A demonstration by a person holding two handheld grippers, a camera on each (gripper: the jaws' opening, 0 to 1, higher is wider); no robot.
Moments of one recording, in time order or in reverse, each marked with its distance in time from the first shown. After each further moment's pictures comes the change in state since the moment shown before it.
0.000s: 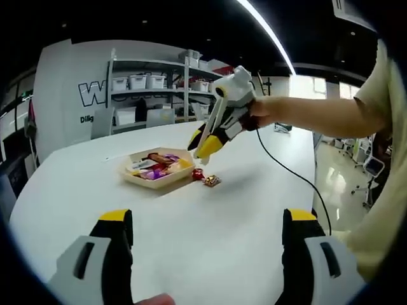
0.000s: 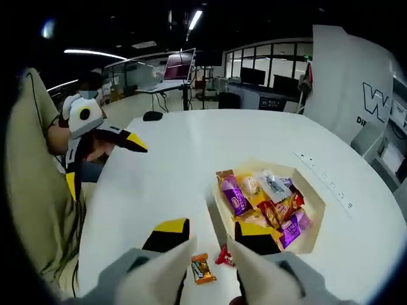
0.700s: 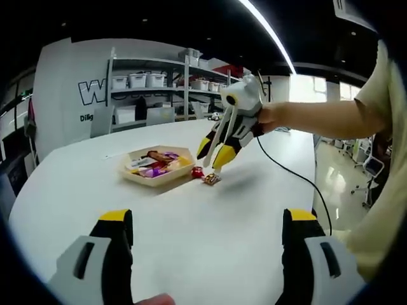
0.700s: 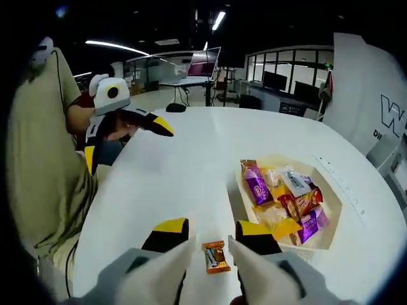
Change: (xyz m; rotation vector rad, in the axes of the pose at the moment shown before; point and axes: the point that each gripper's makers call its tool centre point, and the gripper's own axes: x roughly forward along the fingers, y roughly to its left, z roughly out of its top) left arm 0.002 -0.001 -0.003 -0.004 0.009 -0.002; right arm 0.002 0.021 -0.027 -0.097 -0.005 0.115
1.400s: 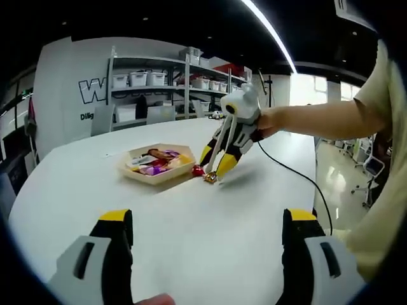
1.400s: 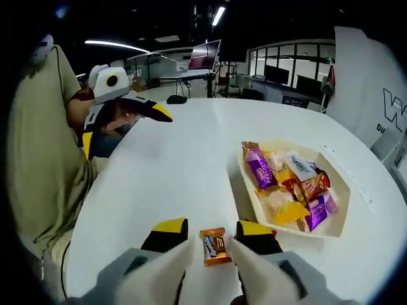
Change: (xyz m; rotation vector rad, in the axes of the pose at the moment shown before) left arm 0.001 0.001 -0.003 -0.002 0.009 0.003; right arm 0.009 -0.002 -0.022 0.021 0.029 0.017
